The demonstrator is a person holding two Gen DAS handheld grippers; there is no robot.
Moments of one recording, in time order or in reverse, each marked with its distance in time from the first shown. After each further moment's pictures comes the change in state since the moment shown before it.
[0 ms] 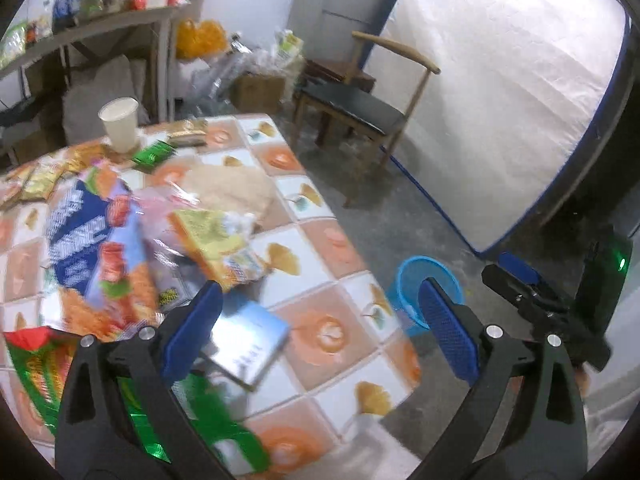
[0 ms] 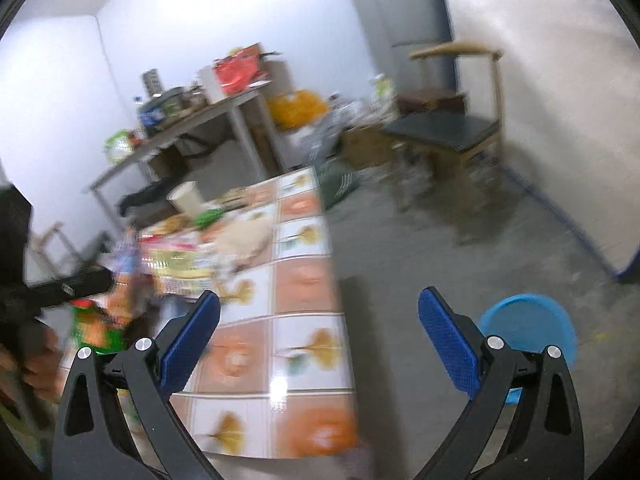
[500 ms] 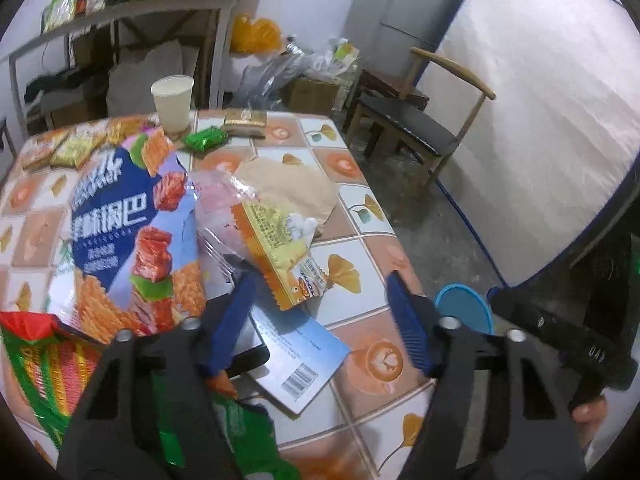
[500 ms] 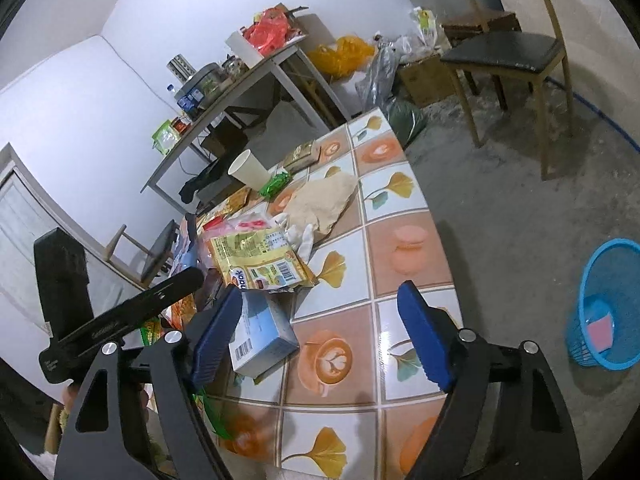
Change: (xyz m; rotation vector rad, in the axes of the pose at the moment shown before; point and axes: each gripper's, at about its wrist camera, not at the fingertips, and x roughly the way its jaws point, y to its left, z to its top) left arm 0.035 0.046 0.001 -0.165 -0.019 0.105; right arm 0.073 0.019 -0.001 0.138 0.188 0.246
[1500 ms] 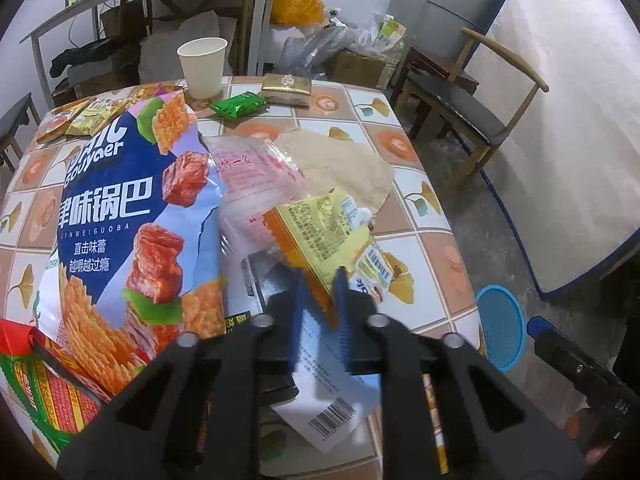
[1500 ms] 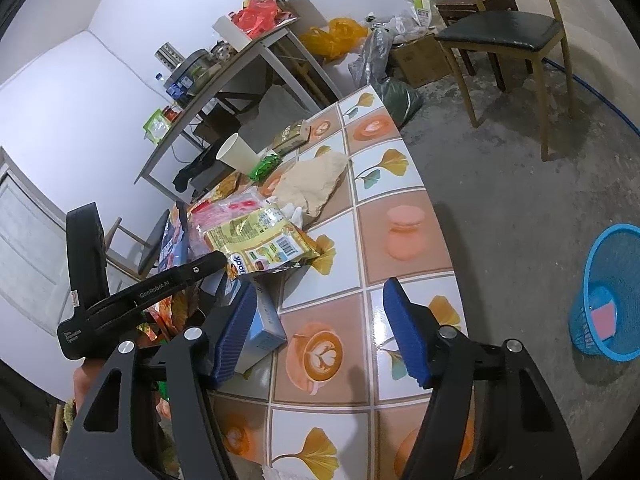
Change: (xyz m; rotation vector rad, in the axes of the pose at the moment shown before) left arm 0.048 0.015 0.008 -0.065 0.083 0.146; right arm 0.022 -0.009 0.001 0.022 0.055 -0.017
